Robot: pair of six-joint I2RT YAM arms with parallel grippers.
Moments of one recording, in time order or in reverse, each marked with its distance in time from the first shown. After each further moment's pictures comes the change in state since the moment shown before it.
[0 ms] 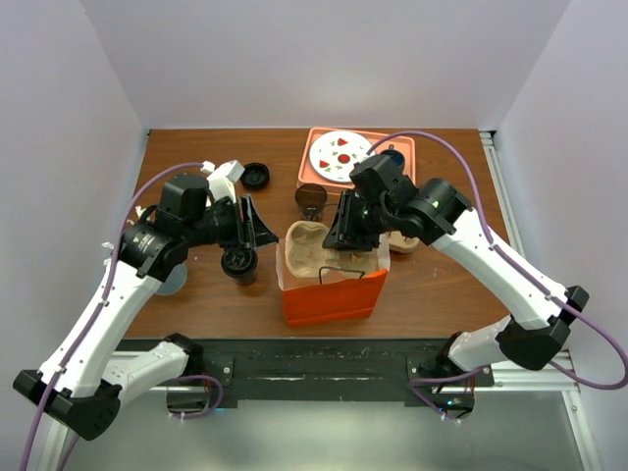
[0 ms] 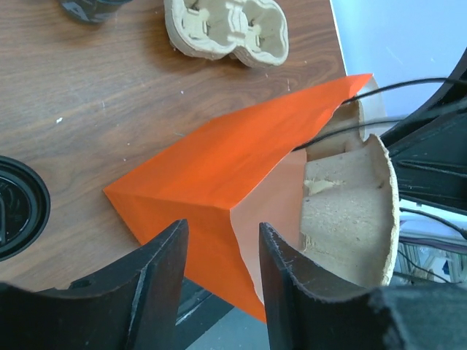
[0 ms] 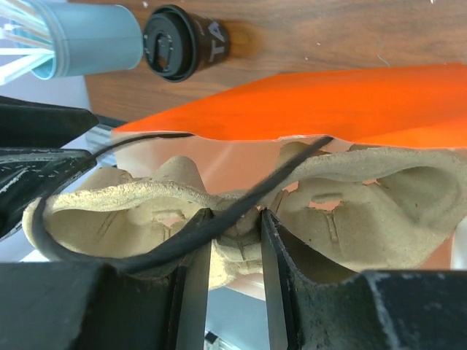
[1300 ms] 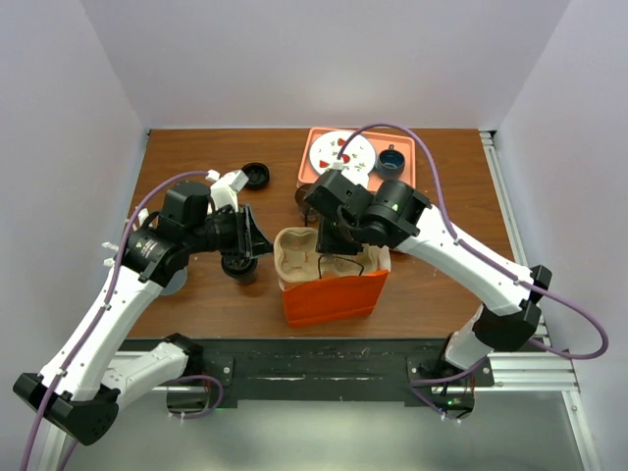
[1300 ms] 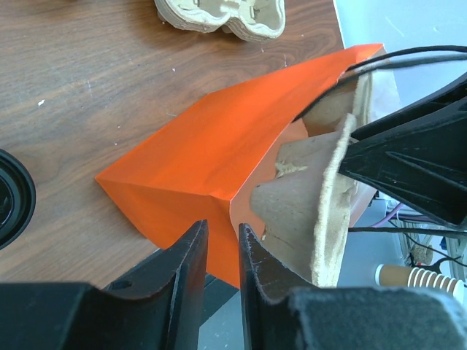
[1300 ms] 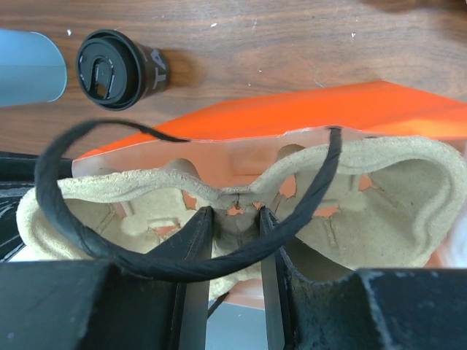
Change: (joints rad) left arm 0.000 -0.031 -0.076 0.014 0.060 0.025; right arm 0.206 0.185 0.229 -0.200 0.364 0.053
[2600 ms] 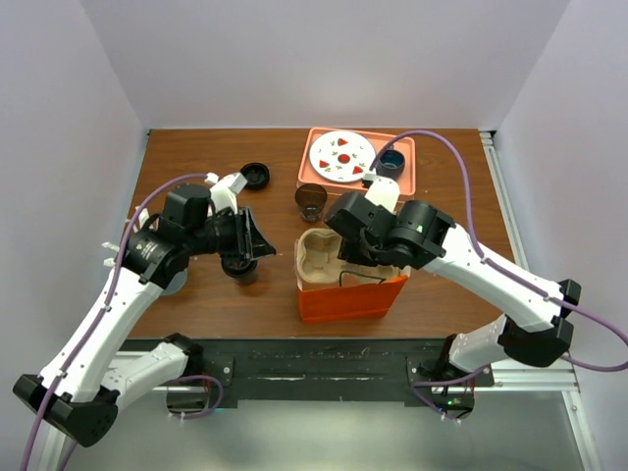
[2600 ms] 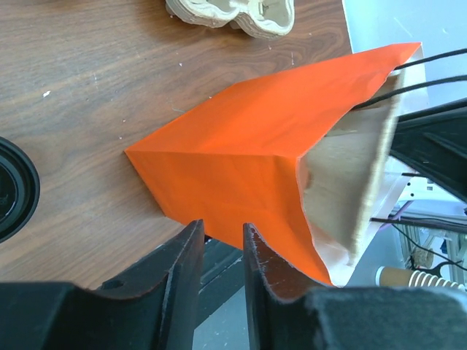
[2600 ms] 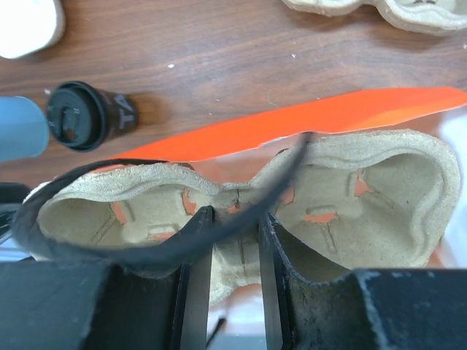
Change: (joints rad) left arm 0.000 -0.008 -0.019 -0.005 -0.015 -0.011; right arm 0.035 -0.175 -0.204 0.020 0.188 0.135
